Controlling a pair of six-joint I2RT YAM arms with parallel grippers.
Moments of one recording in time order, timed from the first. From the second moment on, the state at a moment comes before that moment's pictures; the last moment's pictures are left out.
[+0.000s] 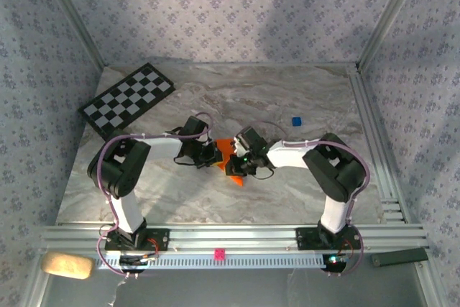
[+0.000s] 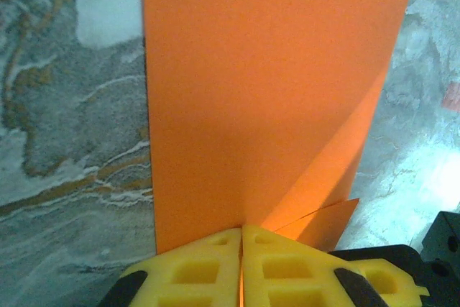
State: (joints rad) left arm -0.56 1.79 0.87 -0.17 0.53 -0.79; right arm 0.75 1.79 0.88 -0.13 -0.49 0.70
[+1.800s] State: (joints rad) left arm -0.54 1.79 0.87 -0.17 0.53 -0.78; right arm 0.69 1.67 0.74 -0.09 -0.53 0.72
